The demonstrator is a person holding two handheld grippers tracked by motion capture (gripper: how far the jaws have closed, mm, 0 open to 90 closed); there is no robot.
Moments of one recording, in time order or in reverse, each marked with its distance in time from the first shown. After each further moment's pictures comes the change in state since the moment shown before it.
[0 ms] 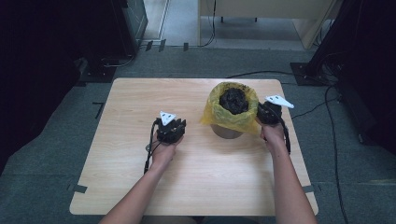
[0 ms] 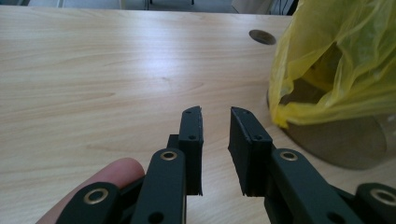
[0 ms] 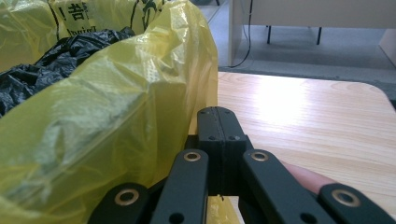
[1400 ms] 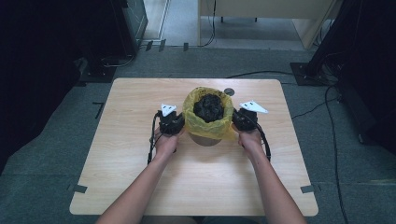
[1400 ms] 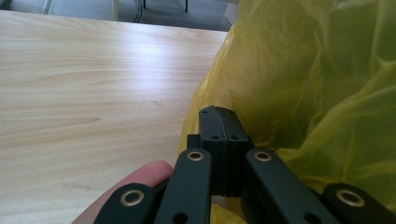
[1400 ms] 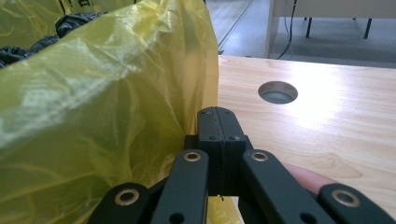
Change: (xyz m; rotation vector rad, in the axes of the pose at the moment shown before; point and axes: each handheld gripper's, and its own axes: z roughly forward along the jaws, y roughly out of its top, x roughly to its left) left arm 0.008 0.012 0.013 -0.031 -0.036 -0.056; right arm 0.078 -0.016 0.009 0.025 0.109 -0.007
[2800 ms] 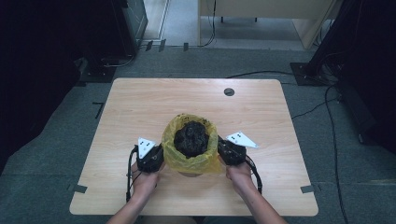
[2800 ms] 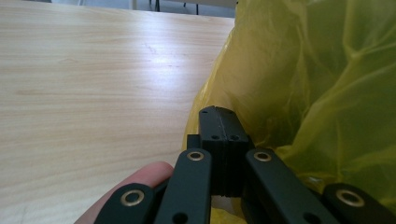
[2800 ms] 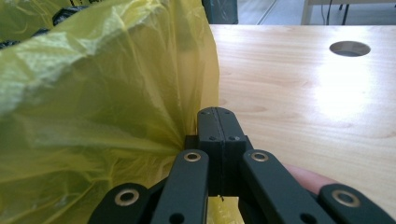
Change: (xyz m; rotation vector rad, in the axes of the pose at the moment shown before) left arm 0.006 -0.067 -0.118 -0.052 0.051 0.046; right arm 0.084 -0.052 -0.071 0.017 0.097 0.008
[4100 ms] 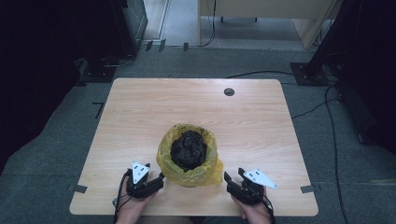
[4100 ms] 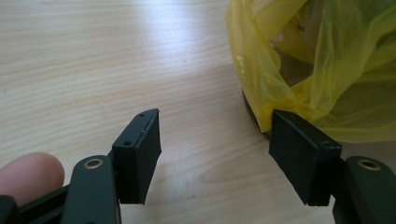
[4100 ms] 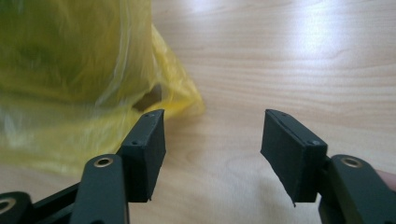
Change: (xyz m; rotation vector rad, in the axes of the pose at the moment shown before) left arm 0.013 -0.051 -0.035 0.172 0.054 0.102; right arm 0.003 -0.076 -0.085 0.118 -0.121 0.105
